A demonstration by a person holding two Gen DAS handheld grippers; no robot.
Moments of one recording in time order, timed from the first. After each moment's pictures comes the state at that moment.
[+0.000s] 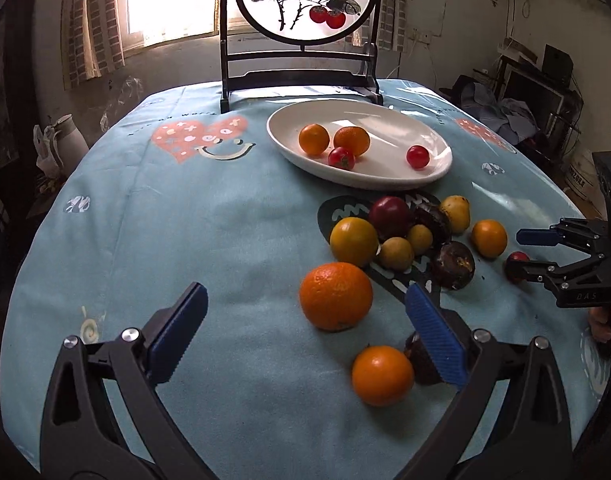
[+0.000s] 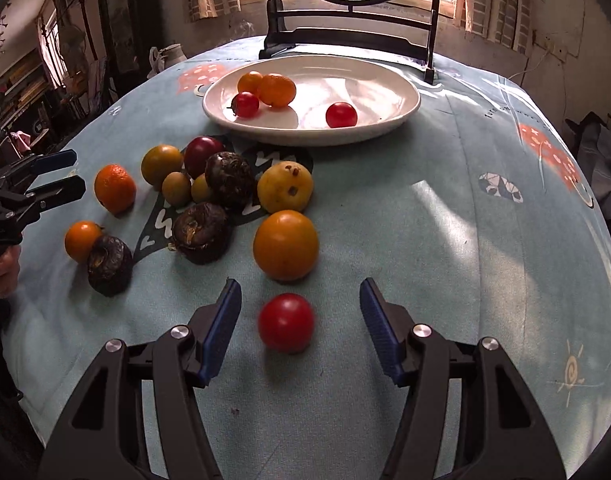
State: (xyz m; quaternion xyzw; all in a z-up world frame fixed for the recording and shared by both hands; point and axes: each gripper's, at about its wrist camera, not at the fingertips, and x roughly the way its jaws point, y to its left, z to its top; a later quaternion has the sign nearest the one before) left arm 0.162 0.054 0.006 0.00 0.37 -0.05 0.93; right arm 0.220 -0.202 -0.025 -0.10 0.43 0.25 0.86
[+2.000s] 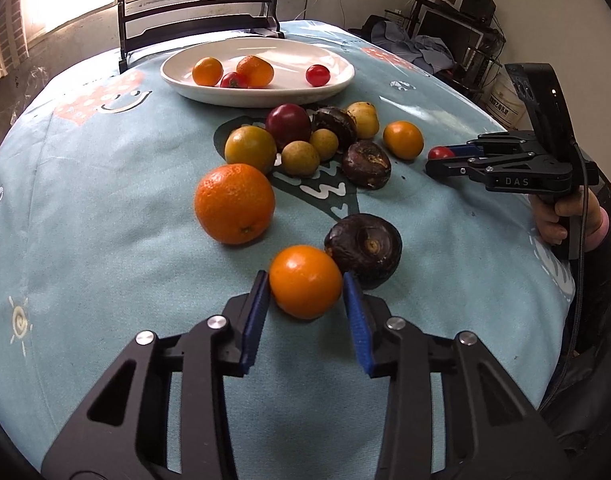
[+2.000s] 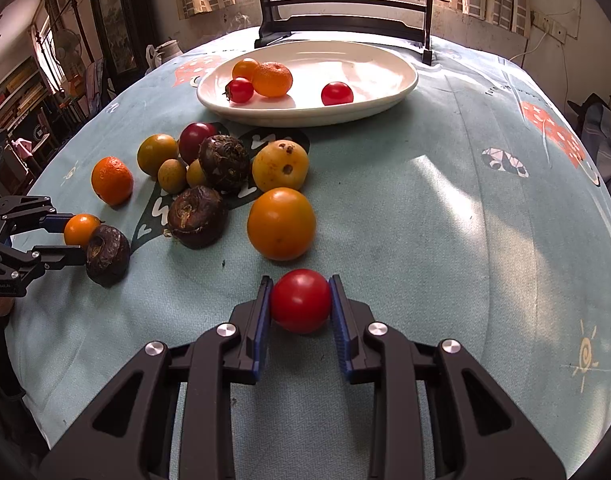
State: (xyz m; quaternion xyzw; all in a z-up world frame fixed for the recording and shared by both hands) left arm 0.144 0.040 -0.026 0.02 0.45 -0.23 0.87; right arm 0.222 -0.209 -0.033 -0.08 0.45 0.25 0.85
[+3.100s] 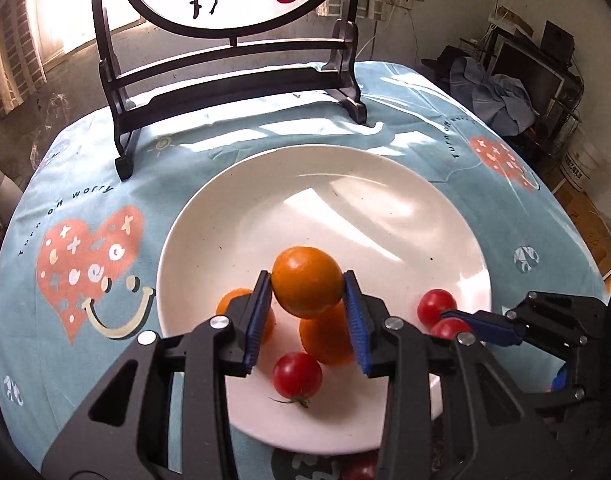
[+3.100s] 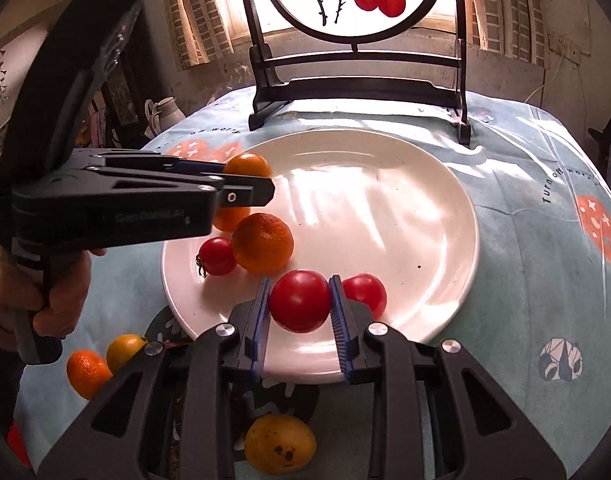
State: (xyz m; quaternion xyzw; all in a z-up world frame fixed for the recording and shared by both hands) left arm 0.401 -0.010 0.028 0.02 0.44 -0.11 0.89; right arm 0.355 -0.146 -0.002 -0.03 0.39 0.28 0.88
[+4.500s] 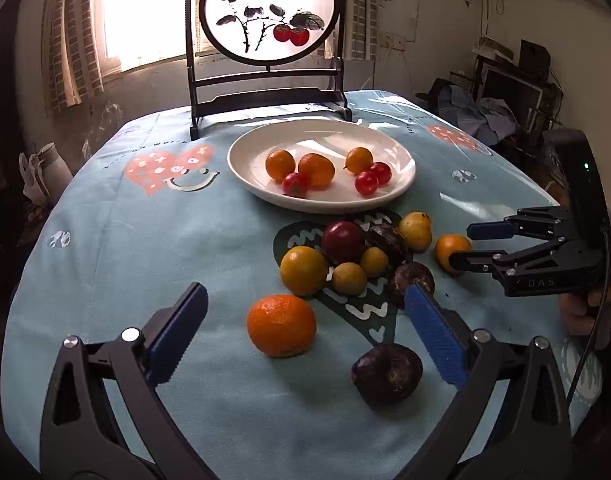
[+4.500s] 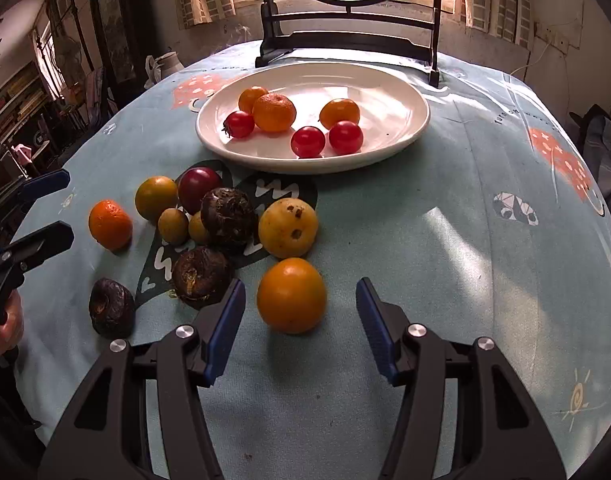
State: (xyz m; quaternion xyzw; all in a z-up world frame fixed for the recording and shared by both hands) left arm 0.161 0.018 0.023 0.03 0.34 -0.09 0.93; right arm 0.244 -0.189 -0.018 -0.08 0.44 0.25 0.86
